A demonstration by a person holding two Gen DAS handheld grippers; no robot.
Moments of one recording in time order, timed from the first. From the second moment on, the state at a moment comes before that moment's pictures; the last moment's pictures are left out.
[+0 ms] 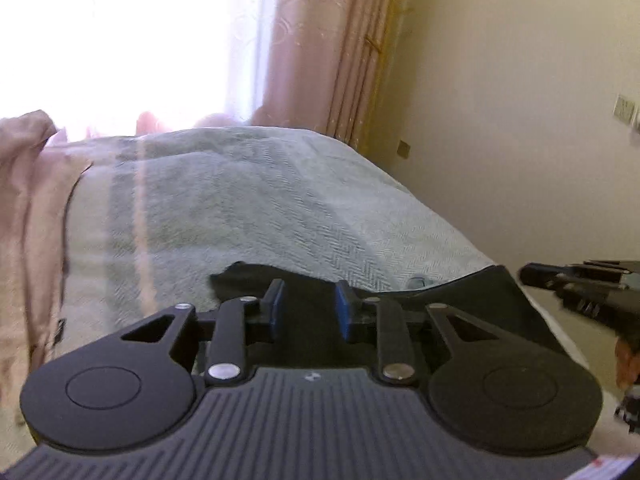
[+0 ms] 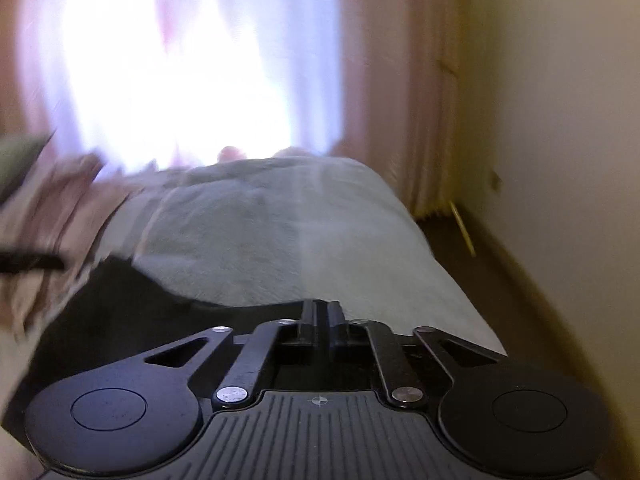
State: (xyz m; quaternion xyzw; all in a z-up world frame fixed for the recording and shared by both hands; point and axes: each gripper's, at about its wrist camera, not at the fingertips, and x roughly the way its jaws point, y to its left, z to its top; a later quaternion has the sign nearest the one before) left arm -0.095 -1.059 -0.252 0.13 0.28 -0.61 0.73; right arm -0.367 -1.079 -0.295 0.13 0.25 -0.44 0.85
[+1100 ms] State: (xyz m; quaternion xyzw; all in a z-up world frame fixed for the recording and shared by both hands) left arm -0.182 -0.987 -0.325 0.22 0.27 -0.56 0.75; right arm -0.395 -0.978 -0.372 0.08 0.31 -0.44 0.84
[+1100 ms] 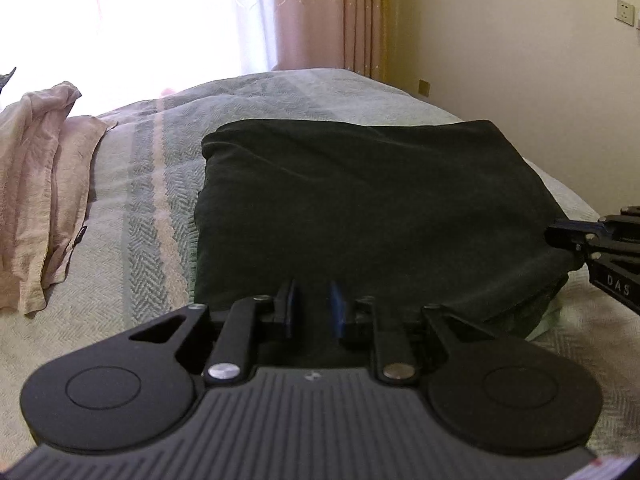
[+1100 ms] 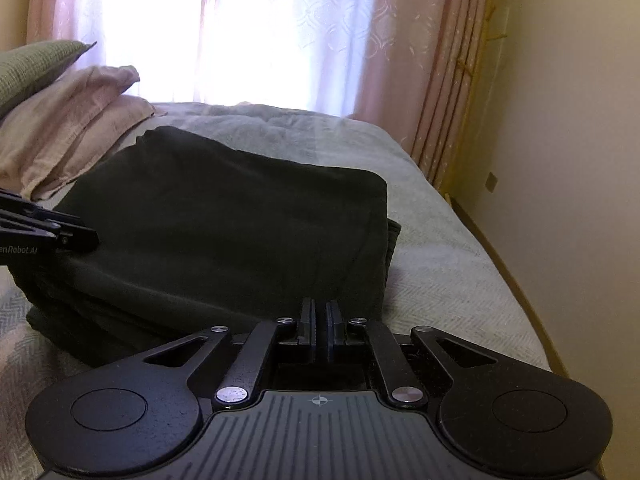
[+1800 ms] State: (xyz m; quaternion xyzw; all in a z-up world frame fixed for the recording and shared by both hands) left arm -0.272 -0.817 -0.132 0.21 0.36 -0.48 0.77; right arm -0.492 -0.850 -0.206 0.31 0.25 -0.42 0.82
